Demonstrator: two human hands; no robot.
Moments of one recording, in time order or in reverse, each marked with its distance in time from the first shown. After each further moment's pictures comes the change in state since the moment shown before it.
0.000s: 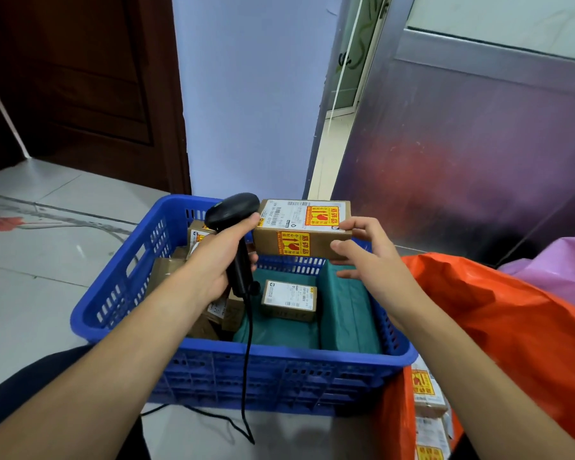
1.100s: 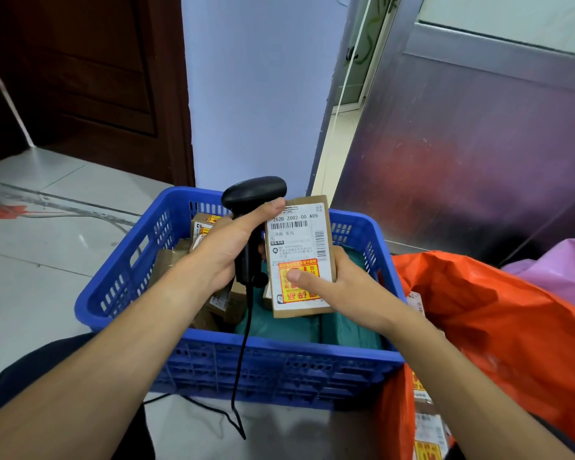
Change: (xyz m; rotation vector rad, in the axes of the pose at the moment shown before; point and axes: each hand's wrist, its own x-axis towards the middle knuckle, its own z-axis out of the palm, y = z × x) left_hand -0.015 0.005 0.004 0.047 -0.176 0.143; right_hand -0.009 0.012 0.023 -0.317 -0.345 0.119
